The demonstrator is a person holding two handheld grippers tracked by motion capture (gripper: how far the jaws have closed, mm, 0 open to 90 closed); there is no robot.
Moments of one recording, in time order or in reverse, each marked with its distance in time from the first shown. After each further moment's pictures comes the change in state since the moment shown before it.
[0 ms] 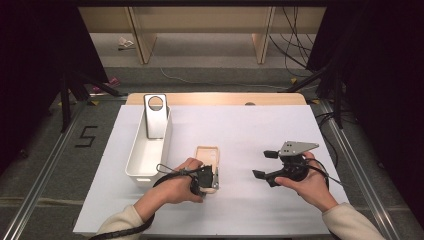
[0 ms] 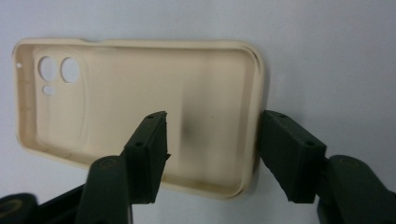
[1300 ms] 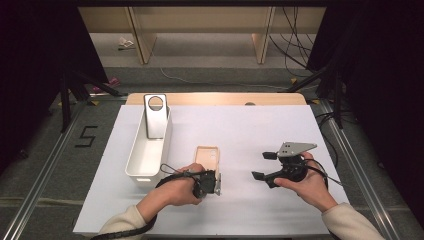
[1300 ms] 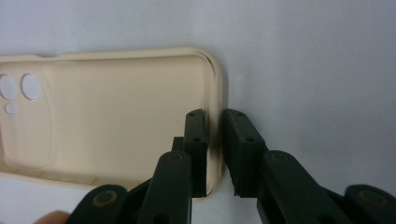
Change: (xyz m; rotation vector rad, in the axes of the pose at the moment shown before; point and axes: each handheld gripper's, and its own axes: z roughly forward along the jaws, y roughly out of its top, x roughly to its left) left arm -0.006 0.005 -0.001 0.028 -0.073 0.077; right arm 0.001 -0.001 0.003 0.014 0.014 -0.004
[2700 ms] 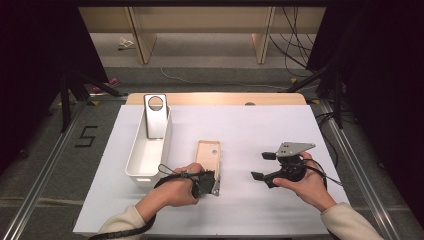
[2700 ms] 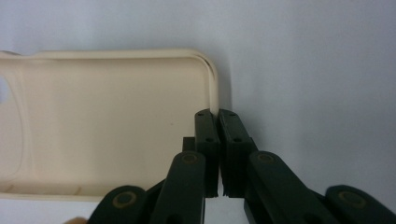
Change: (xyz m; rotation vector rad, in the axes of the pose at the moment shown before) left arm -0.002 -0.003 -0.005 -0.044 0.038 0.036; right arm -0.001 -0.001 0.004 0.013 0.003 0.002
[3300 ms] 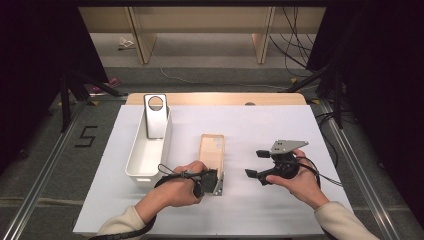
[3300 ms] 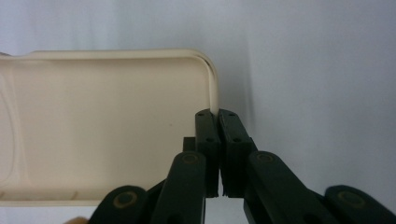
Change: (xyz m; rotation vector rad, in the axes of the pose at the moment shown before) left arm -0.002 0.012 -0.019 -0.047 0.070 0.031; right arm 0.002 0.010 0.016 -0.014 0.007 0.017
